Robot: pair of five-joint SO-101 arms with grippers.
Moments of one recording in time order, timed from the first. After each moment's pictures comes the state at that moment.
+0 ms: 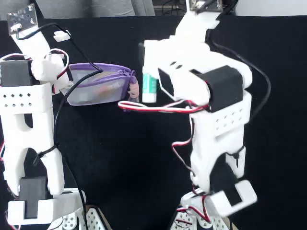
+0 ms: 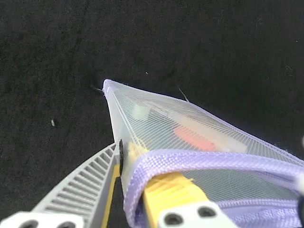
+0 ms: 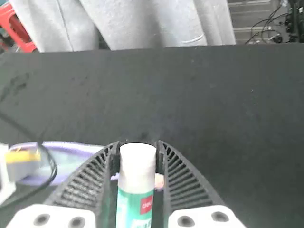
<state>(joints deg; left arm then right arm) -8.8 -12.6 -21.2 99.7 15.0 -23.4 -2.4 -49.7 99.2 -18.5</state>
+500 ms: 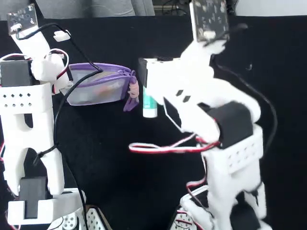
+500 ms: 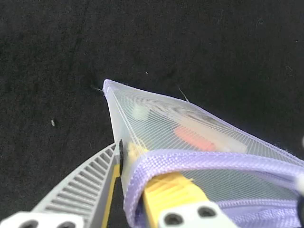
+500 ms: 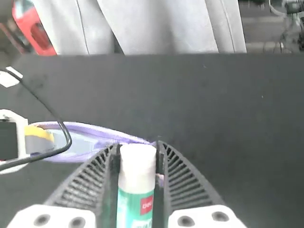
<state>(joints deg) -8.8 -12.6 -21.2 99.7 15.0 -25.5 -26.5 -15.2 83.0 -18.2</state>
